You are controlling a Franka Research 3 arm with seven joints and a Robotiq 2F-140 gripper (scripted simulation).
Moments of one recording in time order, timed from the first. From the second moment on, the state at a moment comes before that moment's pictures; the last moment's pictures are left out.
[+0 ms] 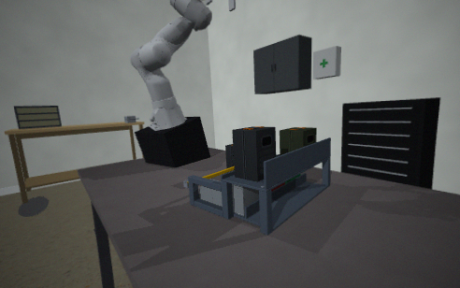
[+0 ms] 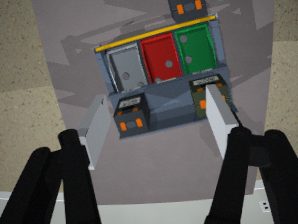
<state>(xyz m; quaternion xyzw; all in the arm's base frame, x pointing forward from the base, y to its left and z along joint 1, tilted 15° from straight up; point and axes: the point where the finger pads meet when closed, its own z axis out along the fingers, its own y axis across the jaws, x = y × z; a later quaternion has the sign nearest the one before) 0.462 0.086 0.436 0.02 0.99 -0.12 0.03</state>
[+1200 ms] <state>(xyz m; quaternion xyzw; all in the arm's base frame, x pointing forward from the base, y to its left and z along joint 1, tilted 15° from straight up) 0.464 0.082 0.437 0.10 0.99 -0.13 0.04</state>
